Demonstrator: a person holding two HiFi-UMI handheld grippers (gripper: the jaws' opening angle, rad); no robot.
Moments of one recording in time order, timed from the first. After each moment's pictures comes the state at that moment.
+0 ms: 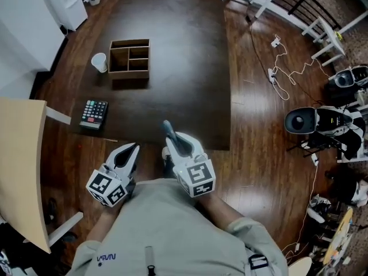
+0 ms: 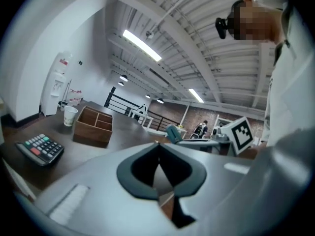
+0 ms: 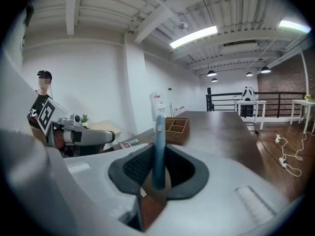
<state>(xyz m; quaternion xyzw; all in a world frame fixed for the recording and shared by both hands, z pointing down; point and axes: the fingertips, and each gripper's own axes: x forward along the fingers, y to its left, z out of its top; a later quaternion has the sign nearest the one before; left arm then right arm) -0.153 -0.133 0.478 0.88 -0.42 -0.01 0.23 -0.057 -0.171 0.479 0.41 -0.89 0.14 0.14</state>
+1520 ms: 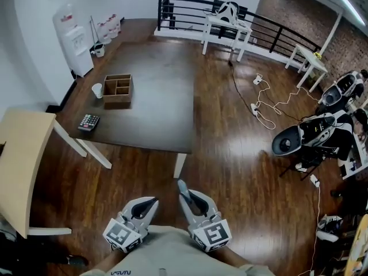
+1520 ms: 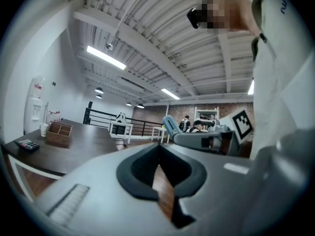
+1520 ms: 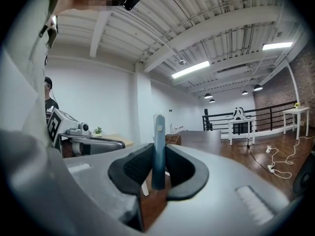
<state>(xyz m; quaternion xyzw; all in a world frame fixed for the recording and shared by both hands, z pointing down) 0.054 0.071 0.415 0.93 -0.36 -0.01 0.10 0.128 0.045 0.409 0.43 -0.90 0.06 0.04</state>
